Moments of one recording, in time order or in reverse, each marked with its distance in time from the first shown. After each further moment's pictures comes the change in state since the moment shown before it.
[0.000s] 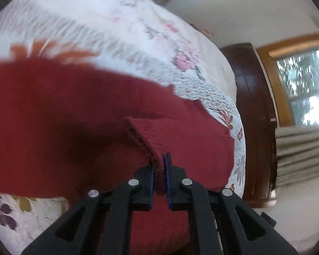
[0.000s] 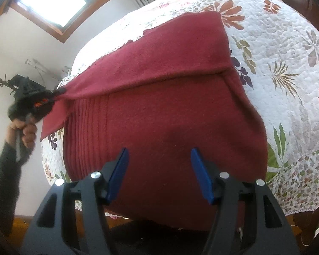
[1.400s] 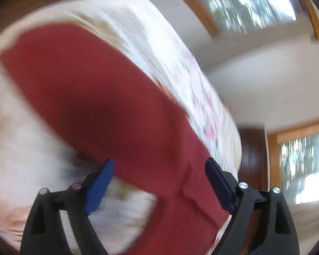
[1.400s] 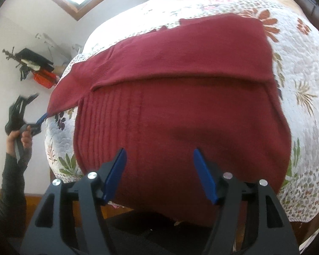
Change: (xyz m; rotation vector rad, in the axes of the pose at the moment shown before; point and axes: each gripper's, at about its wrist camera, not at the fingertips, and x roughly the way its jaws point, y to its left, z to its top) left arm -0.140 0.143 -0.079 -0.406 -0.475 0.016; right arm 0.017 0.073 0.004 -0.156 0.088 0.012
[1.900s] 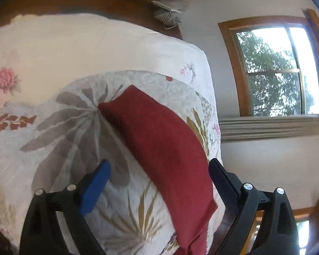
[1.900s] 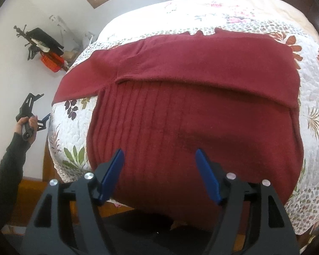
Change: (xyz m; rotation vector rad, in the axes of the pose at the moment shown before) left arm -0.063 0.174 0.083 -0.417 -0.213 -0.010; right arm 0.006 0.062 0.003 -0.125 -0.007 -0.017
